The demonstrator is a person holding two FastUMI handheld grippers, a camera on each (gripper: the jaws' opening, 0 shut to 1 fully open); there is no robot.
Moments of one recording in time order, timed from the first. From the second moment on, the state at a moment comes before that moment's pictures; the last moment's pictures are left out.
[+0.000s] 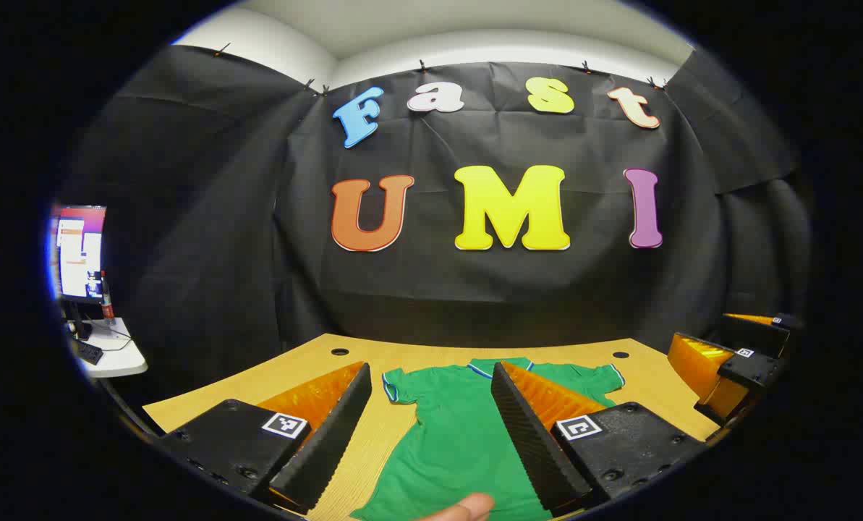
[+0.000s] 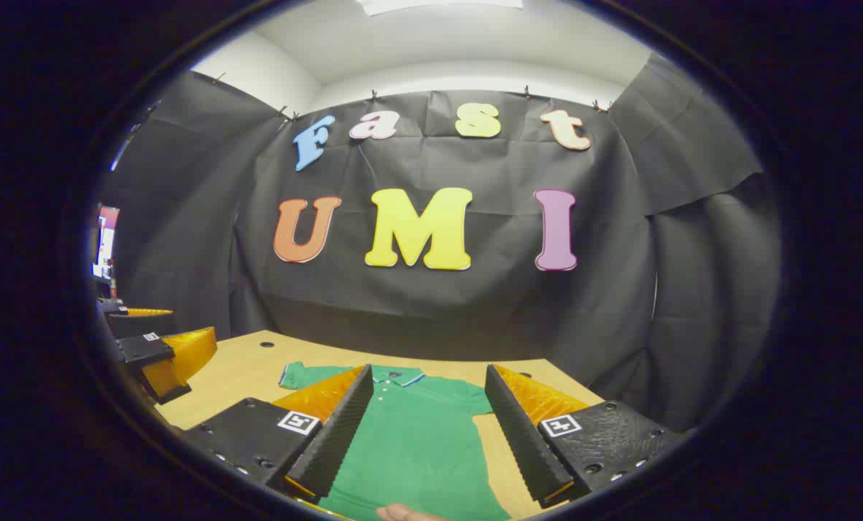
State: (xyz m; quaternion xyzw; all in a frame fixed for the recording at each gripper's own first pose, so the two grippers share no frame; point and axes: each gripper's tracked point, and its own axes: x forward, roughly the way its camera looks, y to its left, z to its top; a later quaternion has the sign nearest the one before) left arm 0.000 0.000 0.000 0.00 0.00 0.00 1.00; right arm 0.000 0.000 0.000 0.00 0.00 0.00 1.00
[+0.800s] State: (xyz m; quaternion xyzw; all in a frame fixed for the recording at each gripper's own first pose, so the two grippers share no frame) left arm -0.006 -0.006 0.004 -0.01 -0.01 0.00 1.00; right arm -0.018 0.000 0.011 -0.02 -0.03 0.00 1.00
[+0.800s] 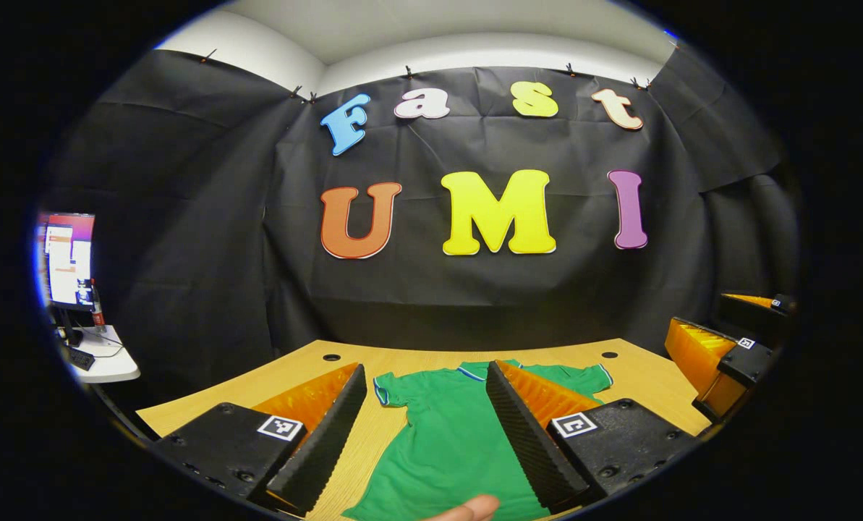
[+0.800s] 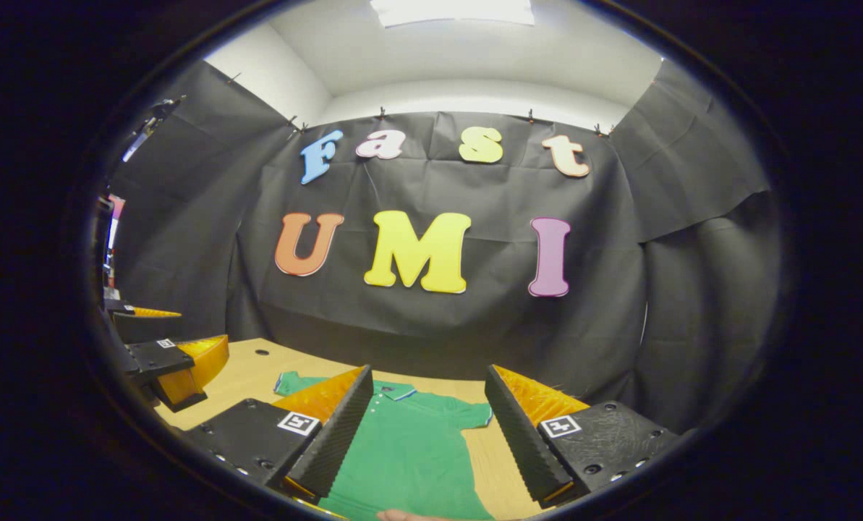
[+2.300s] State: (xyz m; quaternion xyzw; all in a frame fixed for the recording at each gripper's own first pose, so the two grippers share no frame) left arm 0.032 -0.003 -0.042 0.01 0.03 0.00 1.00; right arm 0.290 -0.121 -0.095 -0.04 0.19 -0.08 0.98
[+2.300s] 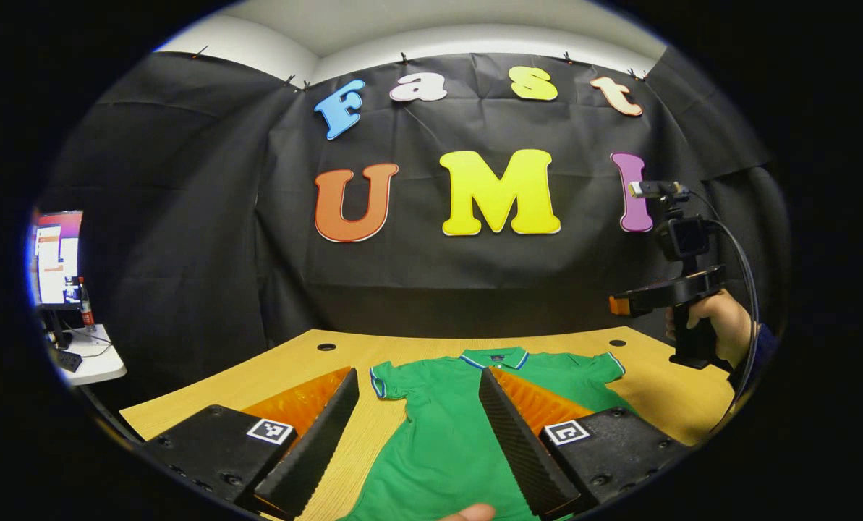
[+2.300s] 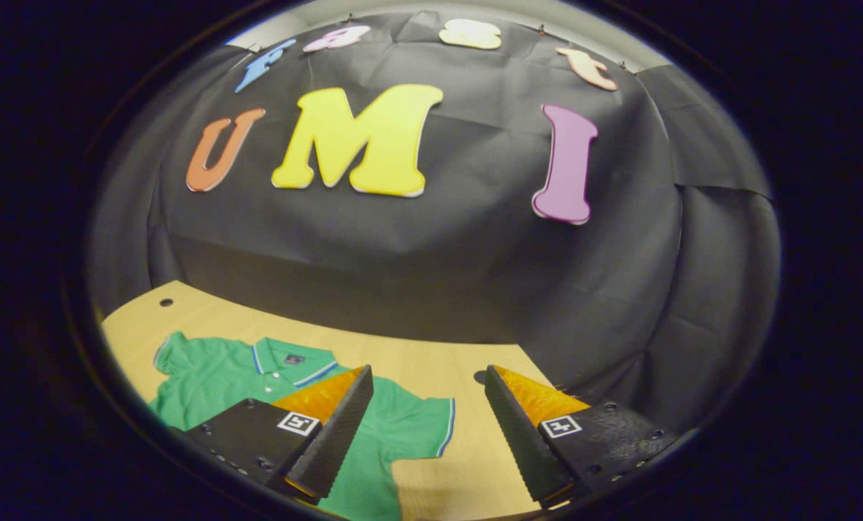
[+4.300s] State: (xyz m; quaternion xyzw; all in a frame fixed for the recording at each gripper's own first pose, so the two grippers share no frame) left arm 0.059 -0.002 -0.085 0.03 0.08 0.00 1.00; right arm 0.324 -0.034 -0.184 -0.08 0.32 0.02 0.94
